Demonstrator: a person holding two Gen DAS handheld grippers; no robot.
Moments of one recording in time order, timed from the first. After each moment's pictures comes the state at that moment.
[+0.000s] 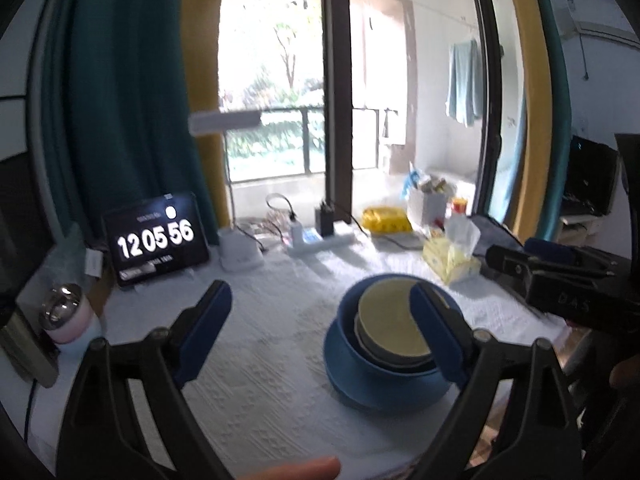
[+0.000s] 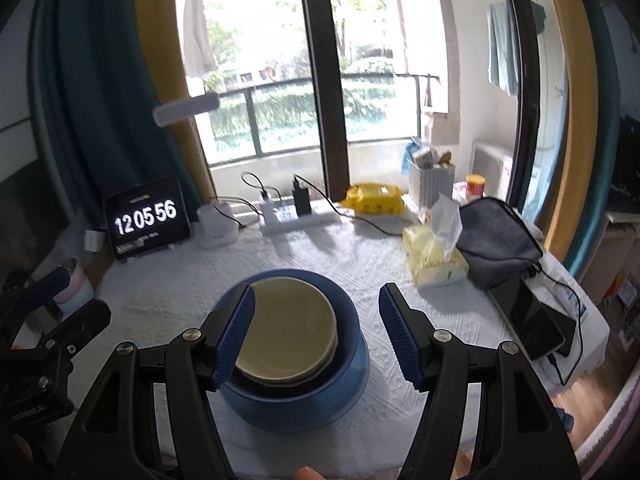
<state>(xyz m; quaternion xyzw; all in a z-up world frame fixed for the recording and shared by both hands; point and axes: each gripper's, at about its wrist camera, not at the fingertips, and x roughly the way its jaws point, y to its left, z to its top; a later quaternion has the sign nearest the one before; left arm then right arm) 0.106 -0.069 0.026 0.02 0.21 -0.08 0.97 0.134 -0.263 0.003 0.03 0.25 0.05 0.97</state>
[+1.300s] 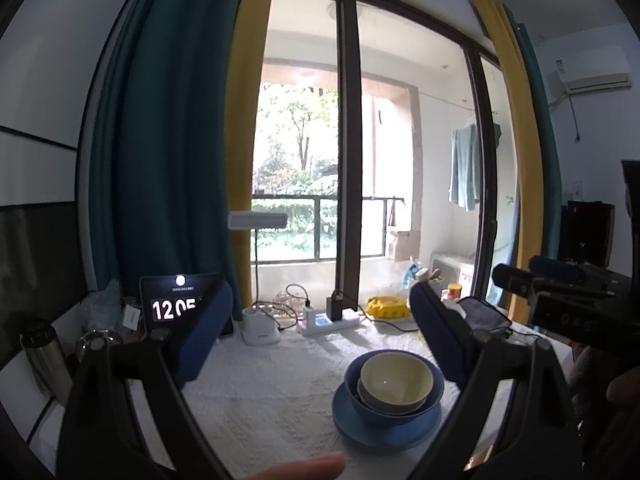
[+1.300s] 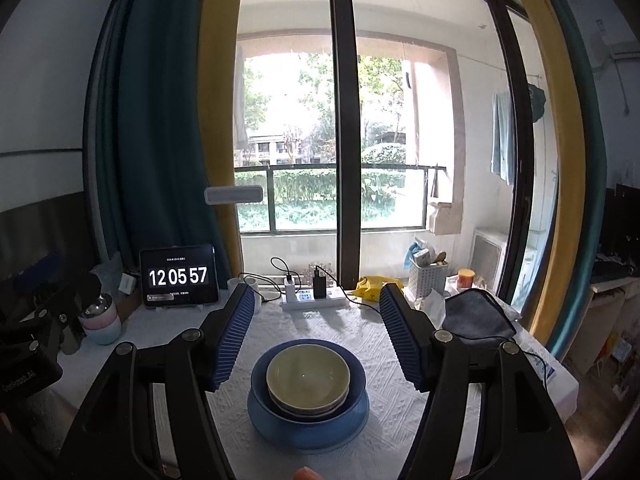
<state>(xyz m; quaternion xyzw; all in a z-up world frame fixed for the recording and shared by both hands) 0.015 -0.032 0.081 -0.01 0.05 -0.07 1.00 0.037 -0.240 0.068 -0.01 0.10 0.07 0.99</state>
